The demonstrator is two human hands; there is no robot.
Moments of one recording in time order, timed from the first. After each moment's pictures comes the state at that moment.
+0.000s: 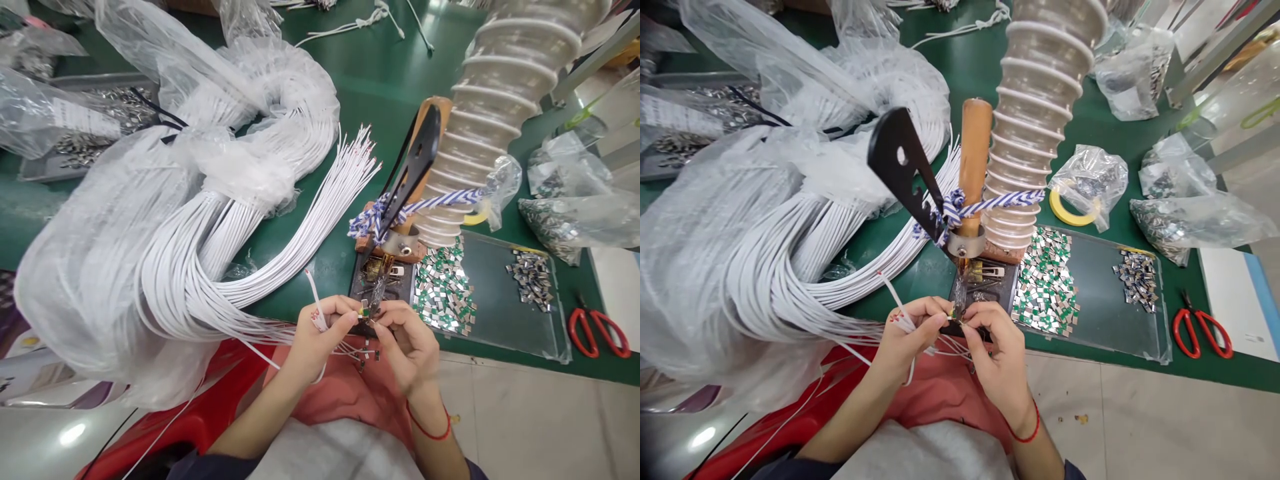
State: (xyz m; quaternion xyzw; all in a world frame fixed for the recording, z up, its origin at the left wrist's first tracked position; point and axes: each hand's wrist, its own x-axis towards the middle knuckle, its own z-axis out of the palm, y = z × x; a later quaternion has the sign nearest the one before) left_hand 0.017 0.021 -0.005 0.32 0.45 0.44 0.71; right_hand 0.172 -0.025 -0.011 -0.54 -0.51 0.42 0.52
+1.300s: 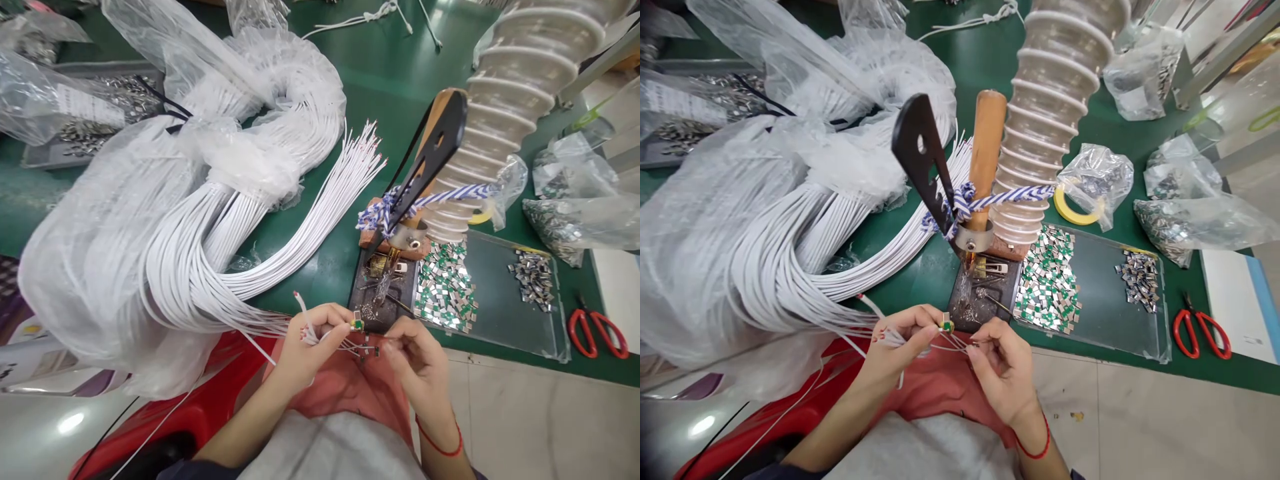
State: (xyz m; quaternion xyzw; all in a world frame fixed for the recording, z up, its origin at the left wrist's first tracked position) left_hand -0.002 0.007 -0.001 0.41 0.45 0.42 0.68; right_hand 0.179 -0.047 0.000 -0.56 -0.52 0.42 0.49
